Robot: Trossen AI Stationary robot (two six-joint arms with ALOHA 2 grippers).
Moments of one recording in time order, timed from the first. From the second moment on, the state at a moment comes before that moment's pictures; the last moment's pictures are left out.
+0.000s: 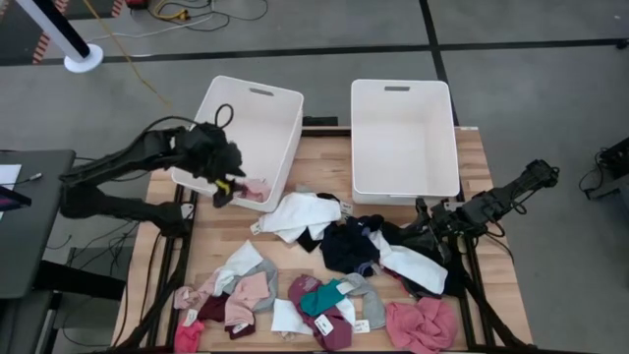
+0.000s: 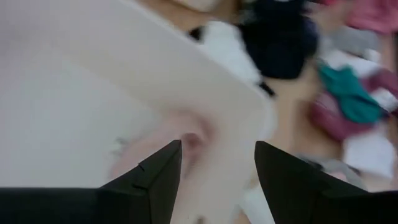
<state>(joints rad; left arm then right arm) 0.29 1.04 1.27 -1.10 0.13 0.02 0.51 0.19 0.17 -0.10 0.25 0.32</state>
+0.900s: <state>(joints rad) 0.00 1.38 1.27 -1.18 -0.23 0.01 0.51 0.19 0.17 -0.11 0.26 0.30</state>
